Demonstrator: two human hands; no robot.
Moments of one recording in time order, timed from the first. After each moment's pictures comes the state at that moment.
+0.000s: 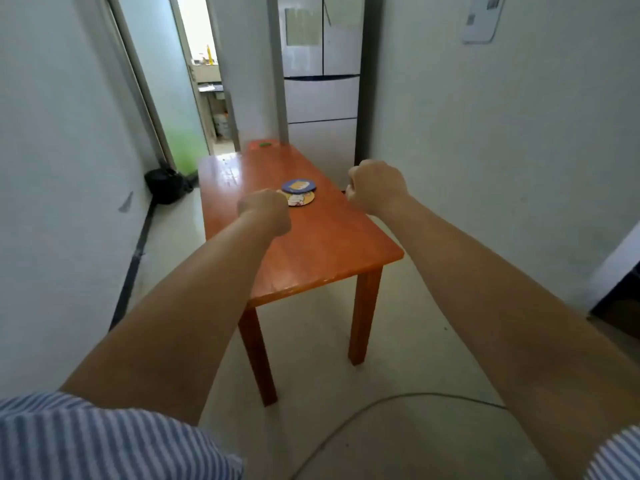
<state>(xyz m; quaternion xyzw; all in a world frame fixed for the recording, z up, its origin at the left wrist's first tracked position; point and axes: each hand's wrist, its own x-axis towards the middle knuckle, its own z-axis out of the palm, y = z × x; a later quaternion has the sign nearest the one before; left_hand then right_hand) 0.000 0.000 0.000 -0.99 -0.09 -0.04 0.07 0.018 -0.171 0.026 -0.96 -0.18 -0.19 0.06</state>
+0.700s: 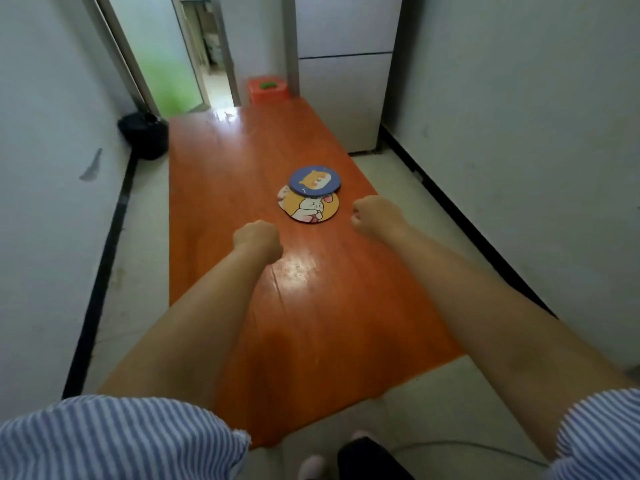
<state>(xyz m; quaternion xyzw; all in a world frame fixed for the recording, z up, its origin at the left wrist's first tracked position) 0.380 0.136 -0.145 -0.99 -0.11 0.09 0.04 0.433 -0.060 -0.115 -0.98 -0.19 0.02 0.10</state>
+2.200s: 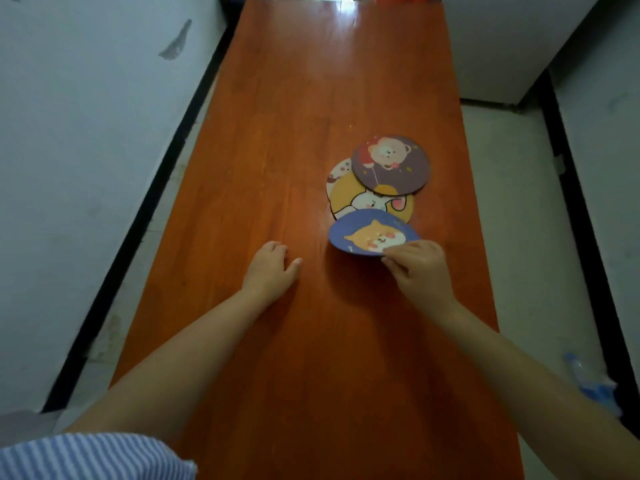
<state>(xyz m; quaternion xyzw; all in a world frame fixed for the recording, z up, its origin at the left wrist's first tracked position) 0.478 0.168 -0.301 -0.90 -0.35 0.10 -0.24 0.598 -0.048 -0.254 -0.86 -0.42 -0.08 0.27</state>
